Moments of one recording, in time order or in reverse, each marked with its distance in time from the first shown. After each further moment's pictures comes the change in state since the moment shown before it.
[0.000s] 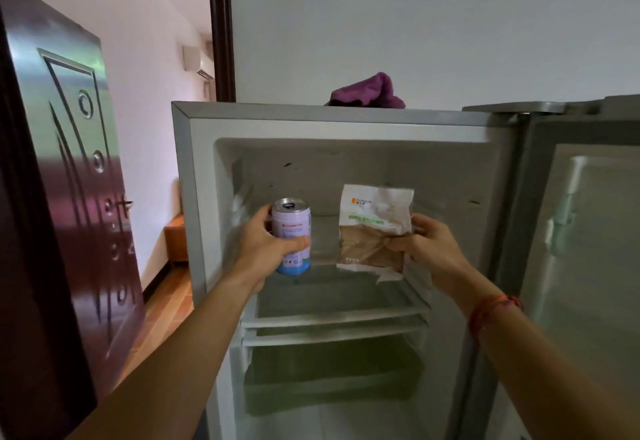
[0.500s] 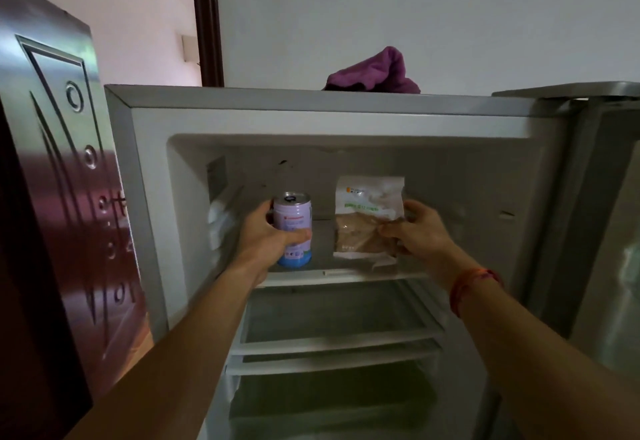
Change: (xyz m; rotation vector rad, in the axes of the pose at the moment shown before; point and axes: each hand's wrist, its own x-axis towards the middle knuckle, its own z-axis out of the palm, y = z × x) left_hand 0.081 -0.030 0.030 0.007 0.003 -0.038; right_hand 0.105 0.024 0.012 -0.018 0.032 0.060
